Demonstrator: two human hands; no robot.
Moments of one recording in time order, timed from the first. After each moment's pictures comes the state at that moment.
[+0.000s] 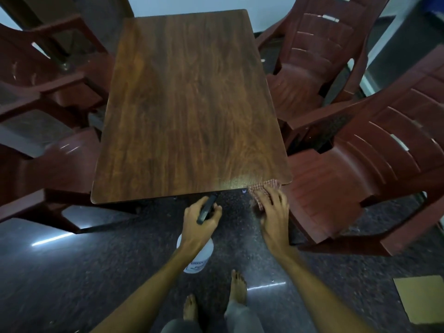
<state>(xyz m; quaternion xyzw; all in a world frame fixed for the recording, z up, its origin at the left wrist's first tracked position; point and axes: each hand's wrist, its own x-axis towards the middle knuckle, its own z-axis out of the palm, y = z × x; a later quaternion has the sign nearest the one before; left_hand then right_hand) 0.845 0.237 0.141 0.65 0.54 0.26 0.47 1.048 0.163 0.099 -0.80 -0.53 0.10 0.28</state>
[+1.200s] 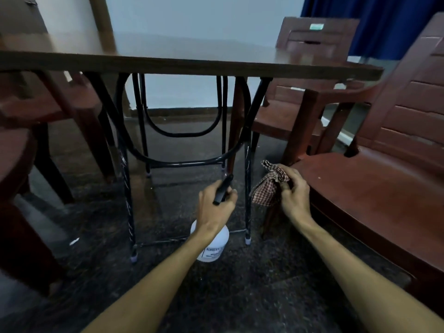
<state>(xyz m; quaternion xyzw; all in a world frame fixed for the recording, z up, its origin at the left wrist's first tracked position) 0.896 0.340 -0.246 0.69 0.39 0.45 0.41 1.103 0.281 -0.243 -0.68 -0.46 0.00 0.57</state>
